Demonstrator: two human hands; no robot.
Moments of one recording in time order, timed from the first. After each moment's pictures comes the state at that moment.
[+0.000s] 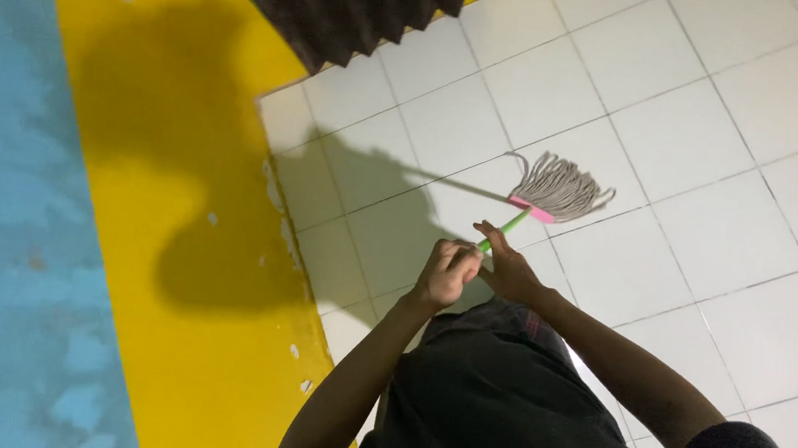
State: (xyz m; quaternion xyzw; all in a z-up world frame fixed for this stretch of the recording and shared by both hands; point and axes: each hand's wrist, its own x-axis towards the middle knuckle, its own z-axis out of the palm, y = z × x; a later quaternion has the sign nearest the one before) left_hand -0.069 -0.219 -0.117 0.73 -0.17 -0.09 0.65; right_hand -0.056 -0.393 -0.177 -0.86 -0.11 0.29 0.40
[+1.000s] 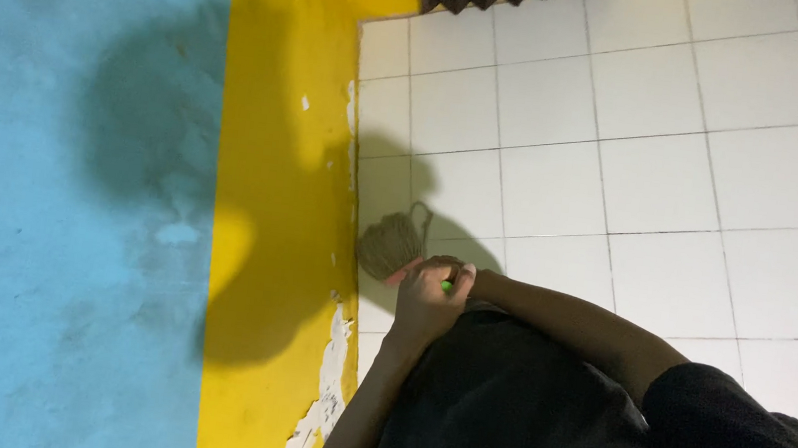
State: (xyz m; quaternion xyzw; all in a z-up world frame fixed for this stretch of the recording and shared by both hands) left_hand -0.321 -0.139 0.002 0.89 0.10 0.06 0.44; right_hand -0.205 -0.236 -0.230 -0.63 -0.44 0.37 0.52
